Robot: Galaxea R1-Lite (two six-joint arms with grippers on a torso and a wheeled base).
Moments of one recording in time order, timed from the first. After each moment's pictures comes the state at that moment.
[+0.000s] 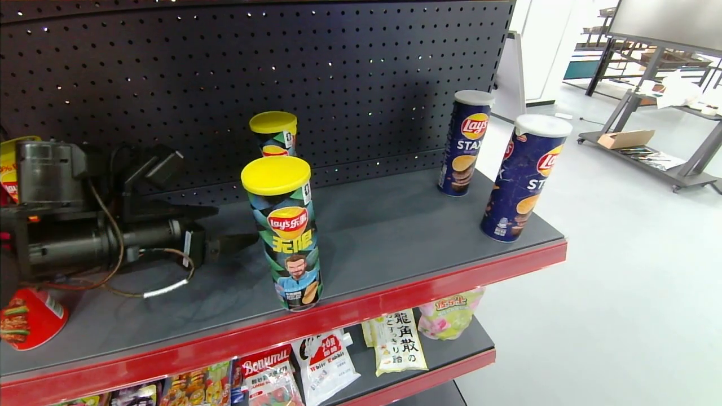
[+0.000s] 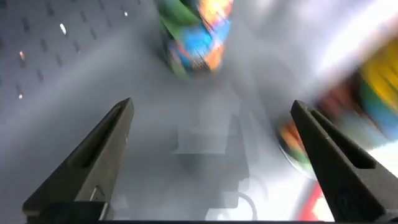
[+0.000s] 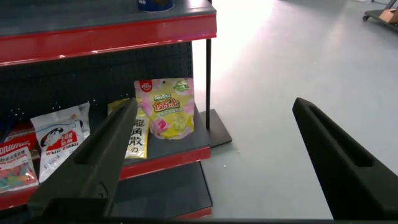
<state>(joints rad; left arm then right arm) -0.13 1.53 -0.75 -0.33 -0.44 0.21 0.00 0.00 0.00 0.01 0.01 -0.01</state>
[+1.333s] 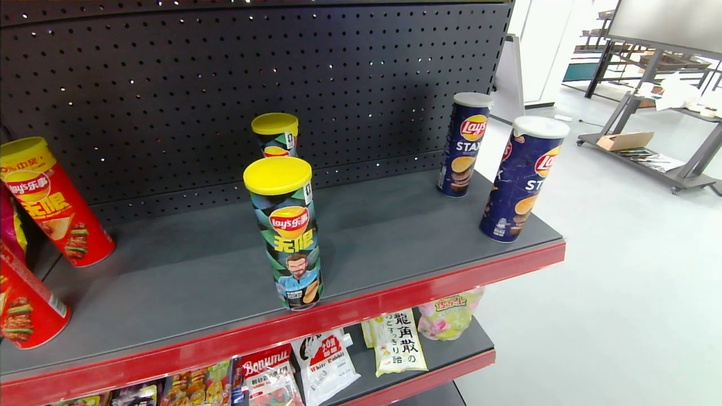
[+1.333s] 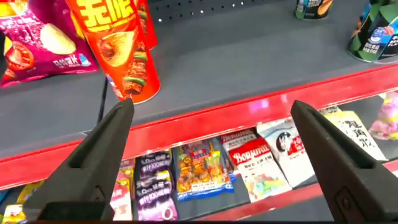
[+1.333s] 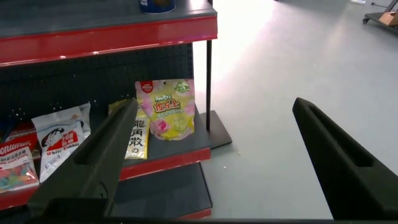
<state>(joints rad) -0.06 0.11 -0.23 0.18 0.13 0.10 0.00 0.00 0.00 0.01 0.01 -0.01</state>
